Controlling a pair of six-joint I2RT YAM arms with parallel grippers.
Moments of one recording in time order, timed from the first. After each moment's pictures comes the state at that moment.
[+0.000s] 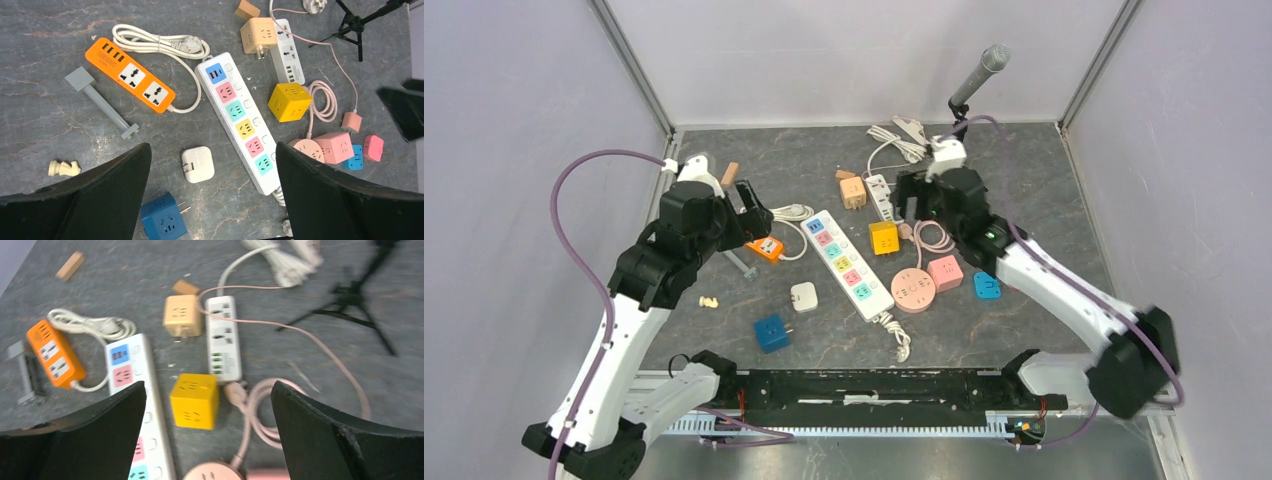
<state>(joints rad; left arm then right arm) -0.40 0.91 1.22 -0.87 -0.20 -0.54 0.60 1.34 1.03 -0.06 0.19 0.25</state>
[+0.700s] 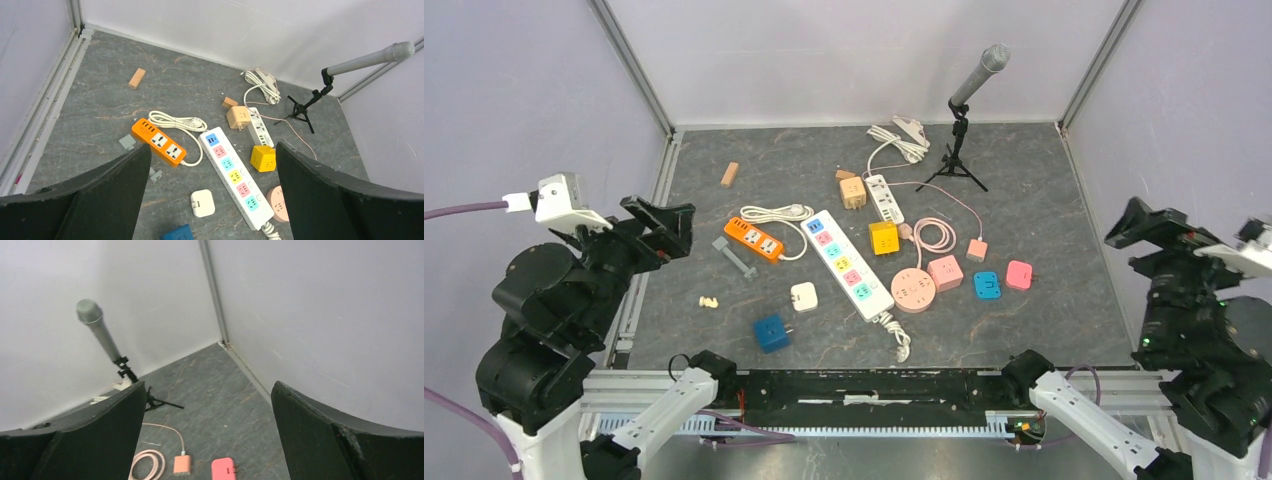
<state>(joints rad) -0.40 0.73 1.67 -1.08 -0.35 -0.44 0.60 0.54 1.39 -0.67 0.98 0.07</state>
